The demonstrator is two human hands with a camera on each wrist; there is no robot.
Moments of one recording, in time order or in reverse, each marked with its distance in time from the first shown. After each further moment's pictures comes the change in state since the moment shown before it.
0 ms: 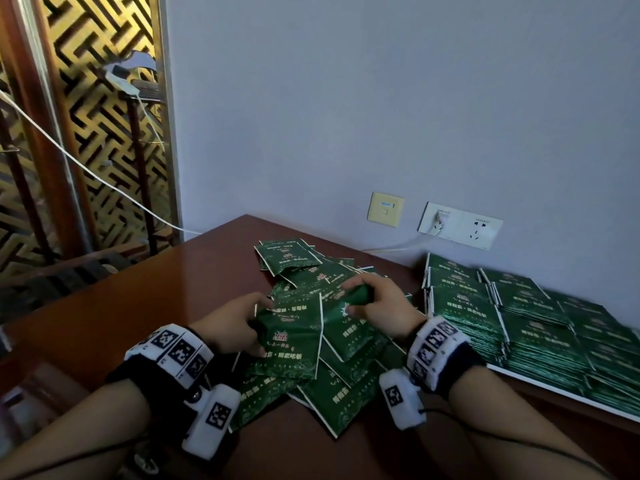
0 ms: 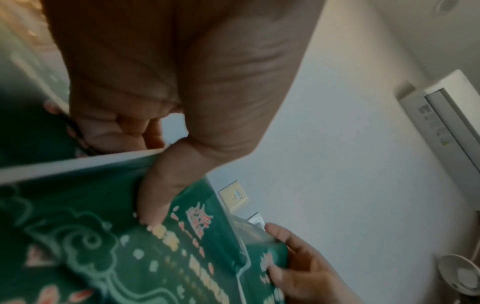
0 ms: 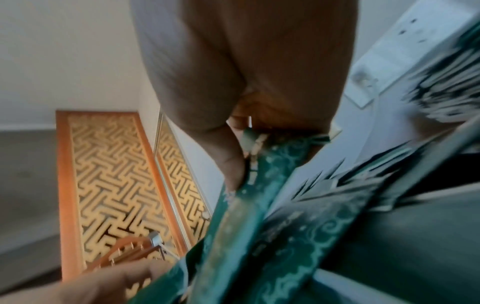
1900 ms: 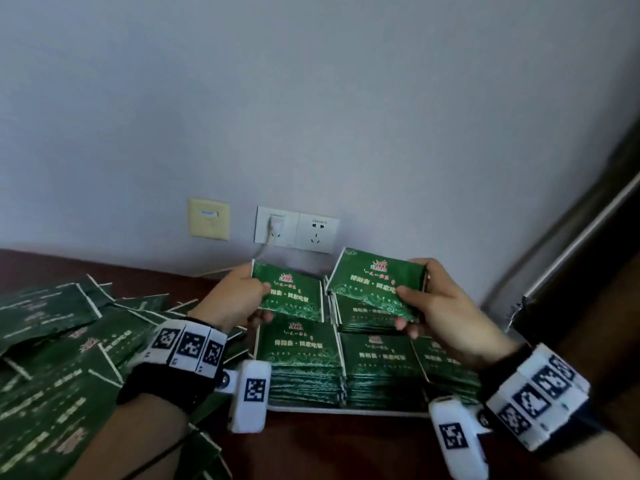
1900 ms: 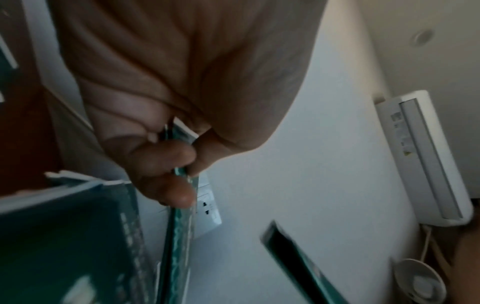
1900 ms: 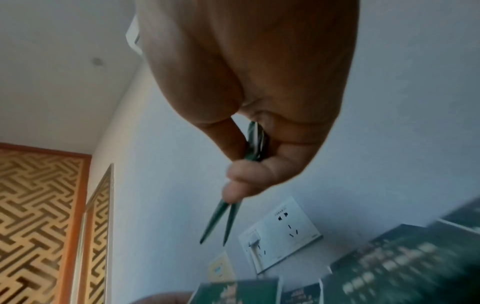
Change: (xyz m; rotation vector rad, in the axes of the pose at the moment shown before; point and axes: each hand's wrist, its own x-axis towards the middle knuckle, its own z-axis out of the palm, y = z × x) left_hand 0.162 0.277 0.116 -0.648 -0.073 0.241; right_hand -0.096 0.097 -0.252 0.410 0.501 0.252
